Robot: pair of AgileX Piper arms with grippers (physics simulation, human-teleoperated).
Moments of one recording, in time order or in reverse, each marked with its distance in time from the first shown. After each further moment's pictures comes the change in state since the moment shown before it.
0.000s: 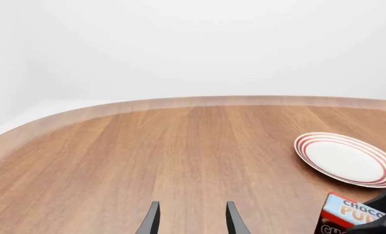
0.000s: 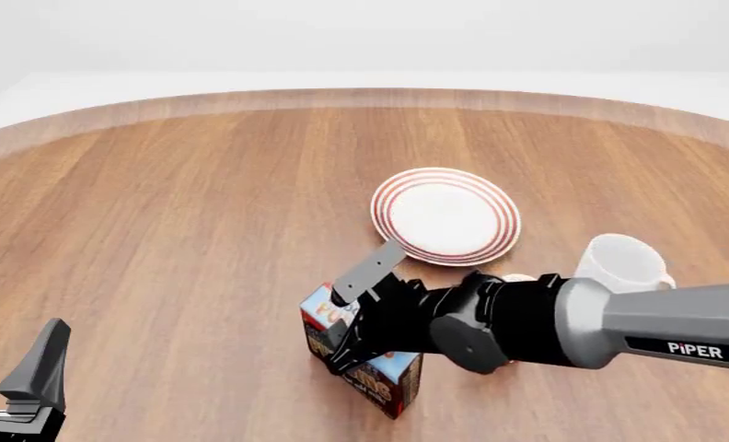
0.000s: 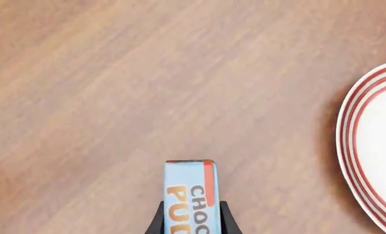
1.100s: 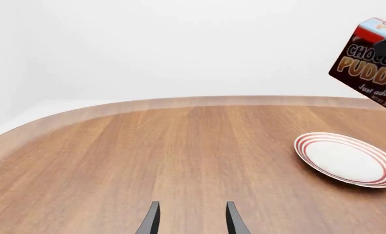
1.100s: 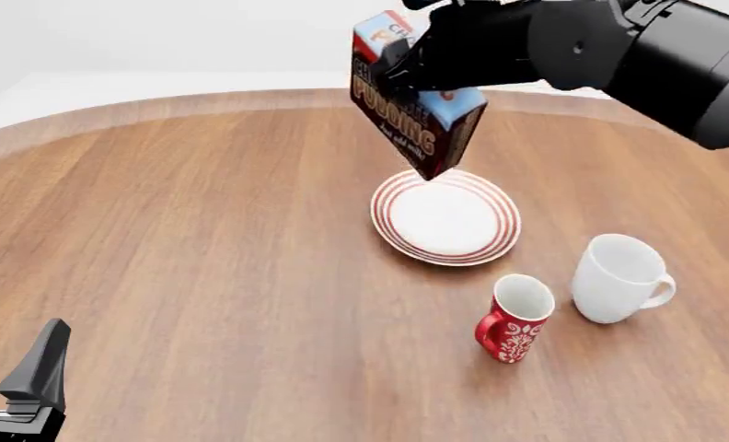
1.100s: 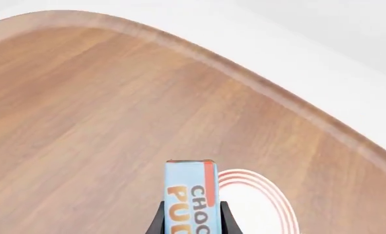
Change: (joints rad) left arm 0.000 0.000 0.000 0.000 0.000; right arm -0.301 -0.088 -0.737 0.452 -0.227
